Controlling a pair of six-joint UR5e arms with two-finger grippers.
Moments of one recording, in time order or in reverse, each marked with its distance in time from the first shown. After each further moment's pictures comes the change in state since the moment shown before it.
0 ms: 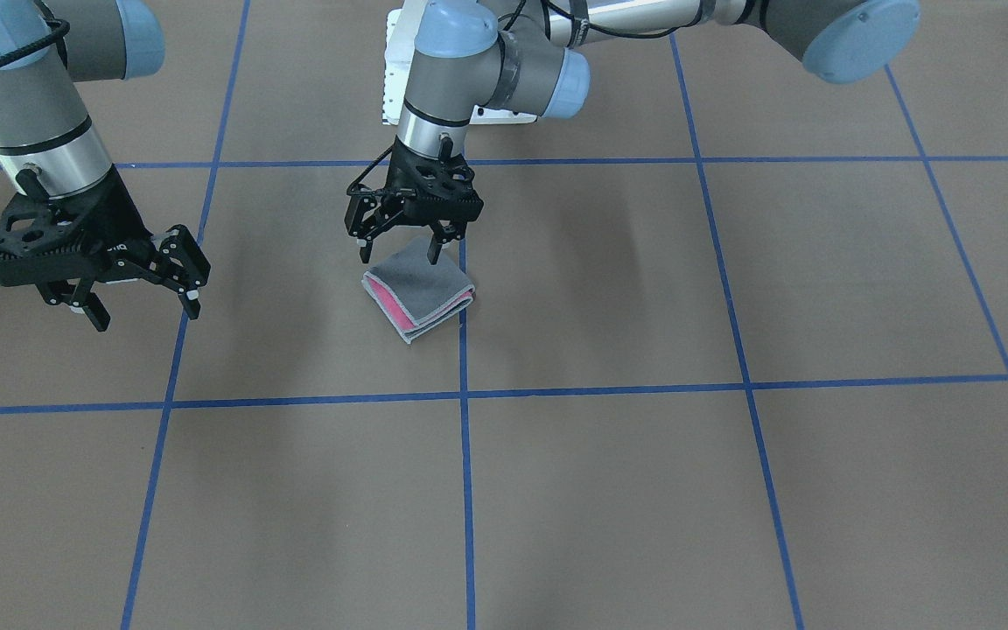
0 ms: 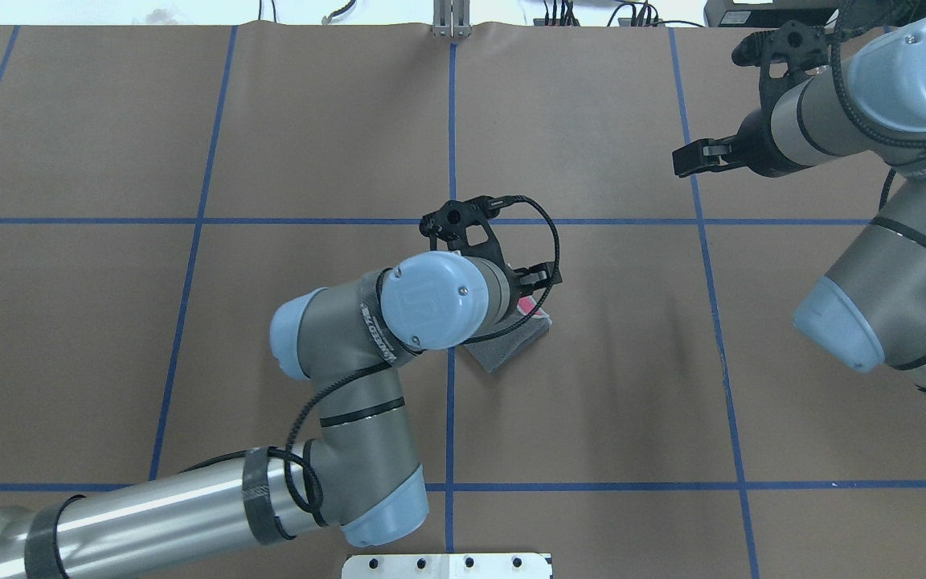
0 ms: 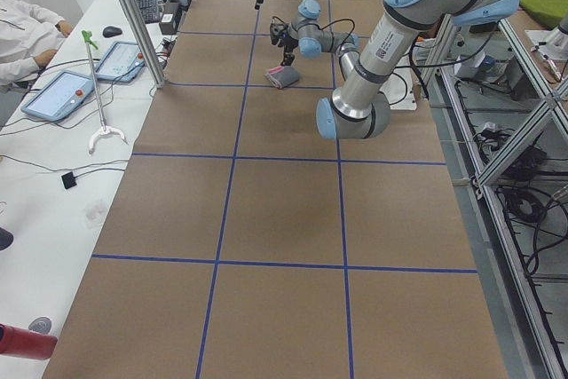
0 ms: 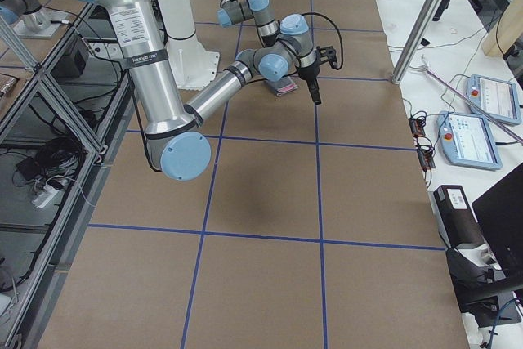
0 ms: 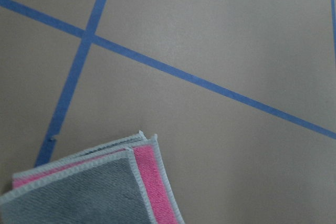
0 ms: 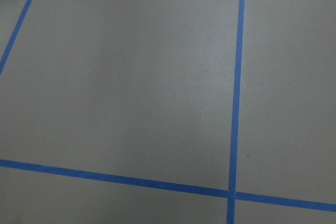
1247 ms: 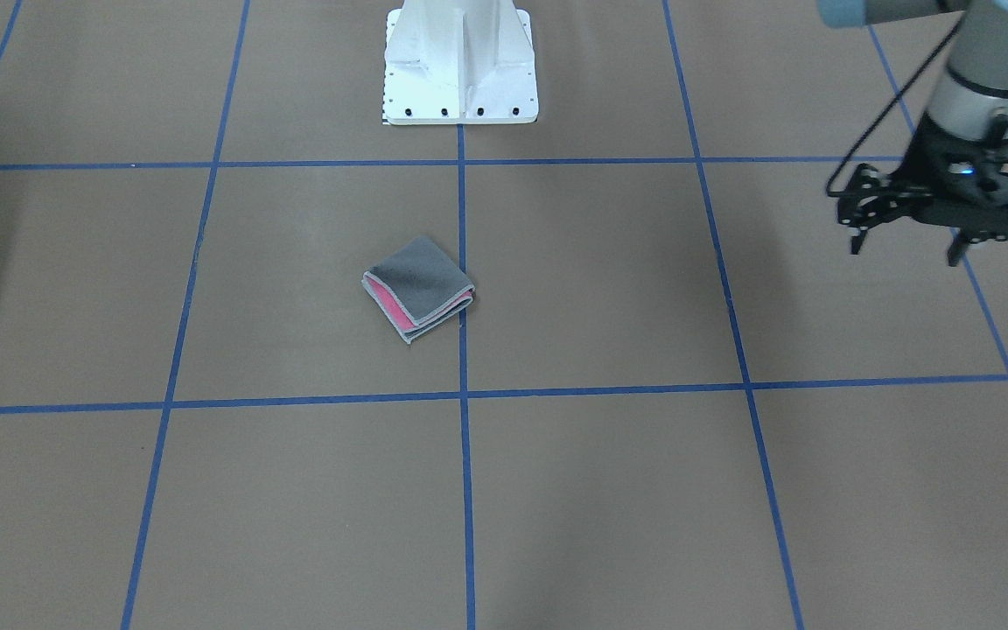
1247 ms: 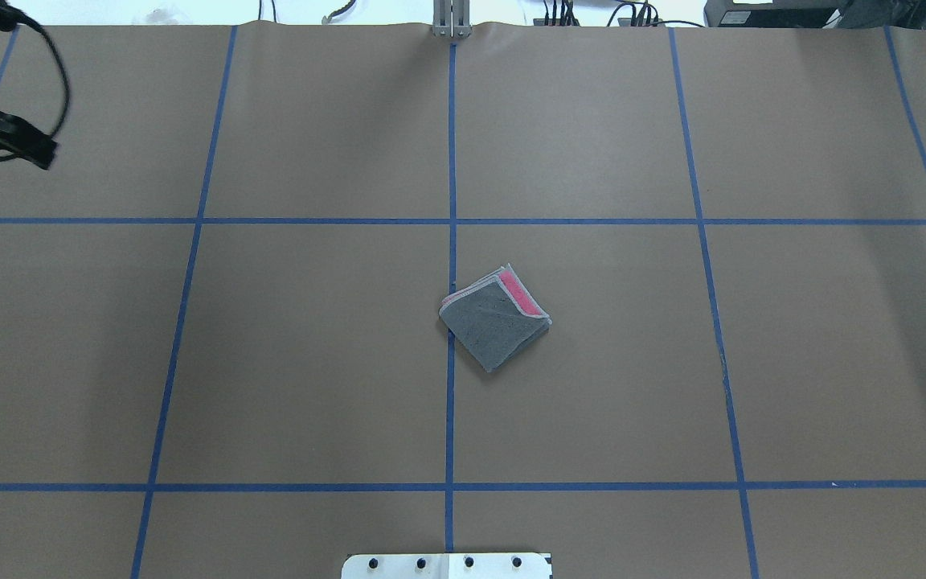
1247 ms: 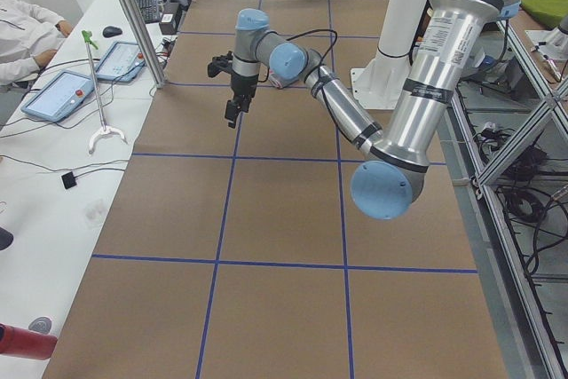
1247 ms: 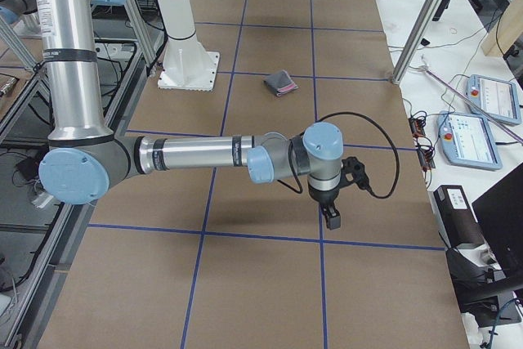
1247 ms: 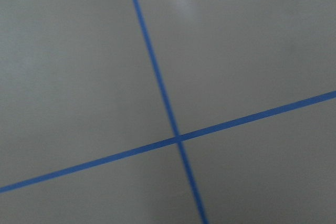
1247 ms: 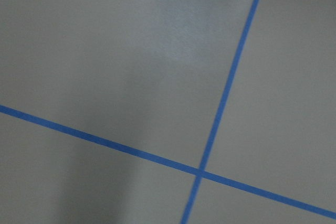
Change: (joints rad) left arm -0.763 0.583 -0.476 0.532 -0.489 1.293; right arm 0.703 -0.254 -0.375 0.005 0.397 -1.043
